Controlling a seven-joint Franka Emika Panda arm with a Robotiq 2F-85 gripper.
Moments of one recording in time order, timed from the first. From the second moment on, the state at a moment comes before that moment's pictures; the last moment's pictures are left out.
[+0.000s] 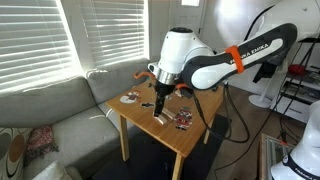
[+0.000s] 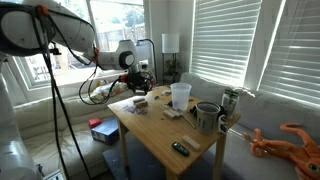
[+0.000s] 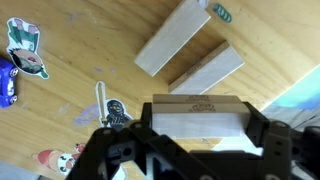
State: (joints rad) arm 0.18 0.10 0.18 -2.00 -0.12 2.34 -0.07
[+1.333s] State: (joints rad) arm 0.18 0.11 0.18 -2.00 -0.15 2.27 -0.49
